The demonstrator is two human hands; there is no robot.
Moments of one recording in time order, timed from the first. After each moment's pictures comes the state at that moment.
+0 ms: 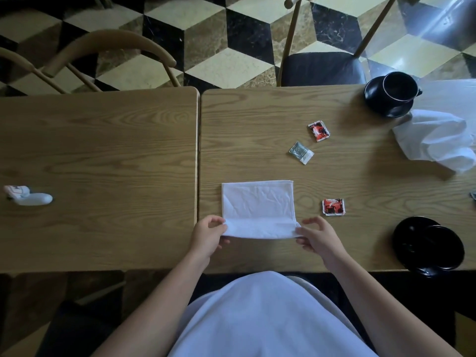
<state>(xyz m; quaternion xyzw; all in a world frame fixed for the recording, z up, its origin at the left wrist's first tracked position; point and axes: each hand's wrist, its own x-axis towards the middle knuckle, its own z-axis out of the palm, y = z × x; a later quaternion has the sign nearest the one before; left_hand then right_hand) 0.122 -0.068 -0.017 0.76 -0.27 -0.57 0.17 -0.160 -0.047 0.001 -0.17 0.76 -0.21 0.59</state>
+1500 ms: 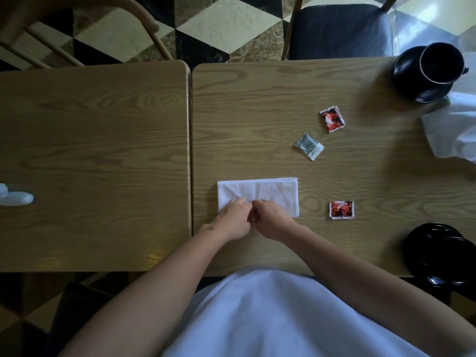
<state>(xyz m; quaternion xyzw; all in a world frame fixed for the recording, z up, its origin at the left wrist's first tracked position) 0.064 -0.149 -0.046 0.52 -0.72 -0.42 -0.15 -0.078 -0.137 -0.048 -0.63 0.59 0.05 0.50</state>
